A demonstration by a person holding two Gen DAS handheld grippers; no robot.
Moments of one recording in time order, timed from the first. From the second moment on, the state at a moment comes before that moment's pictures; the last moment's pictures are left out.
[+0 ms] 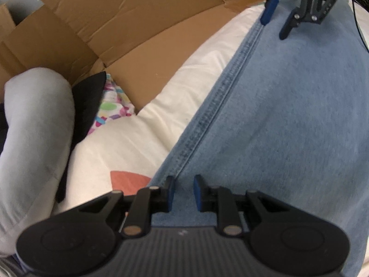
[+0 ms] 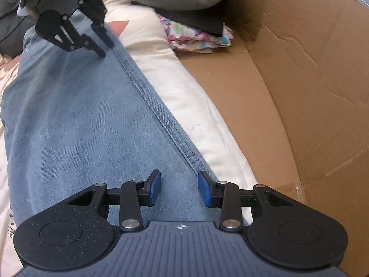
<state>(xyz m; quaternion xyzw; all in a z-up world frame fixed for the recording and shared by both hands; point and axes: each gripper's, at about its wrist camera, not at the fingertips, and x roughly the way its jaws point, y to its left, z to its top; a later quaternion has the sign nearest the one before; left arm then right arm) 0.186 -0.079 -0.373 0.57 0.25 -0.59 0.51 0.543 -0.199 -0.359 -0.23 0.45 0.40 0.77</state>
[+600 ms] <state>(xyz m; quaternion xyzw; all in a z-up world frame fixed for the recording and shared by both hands) 0.170 -0.102 -0.384 0.58 0.25 -0.59 0.50 0.536 -0.171 -0.358 -0.28 0.43 0.45 0.73</state>
